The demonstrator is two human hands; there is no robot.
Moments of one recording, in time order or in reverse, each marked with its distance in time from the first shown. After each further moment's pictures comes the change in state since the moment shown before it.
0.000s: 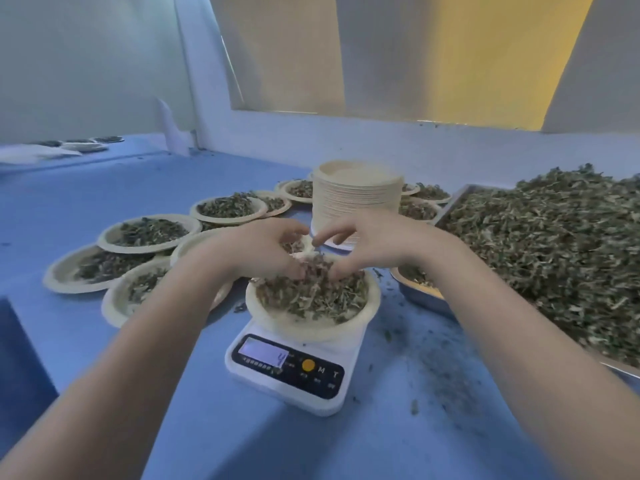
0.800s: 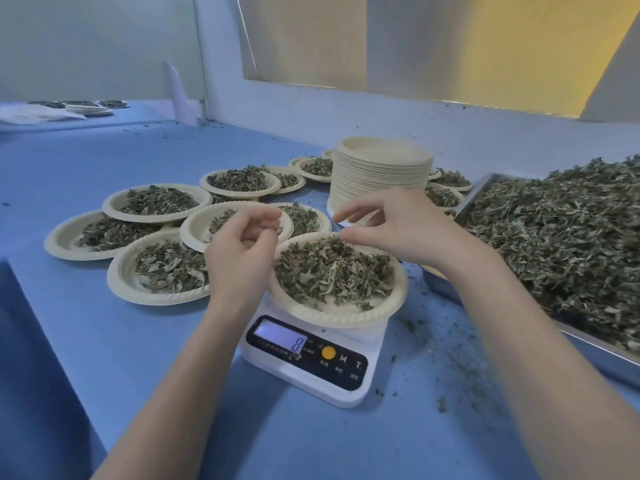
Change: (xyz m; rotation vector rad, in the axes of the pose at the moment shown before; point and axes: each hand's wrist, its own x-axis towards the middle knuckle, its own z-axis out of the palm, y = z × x) left_hand -0.002 -0.052 0.067 -0.730 0.932 0.094; right_hand 0.009 0.004 0.023 0.110 0.276 -0.044
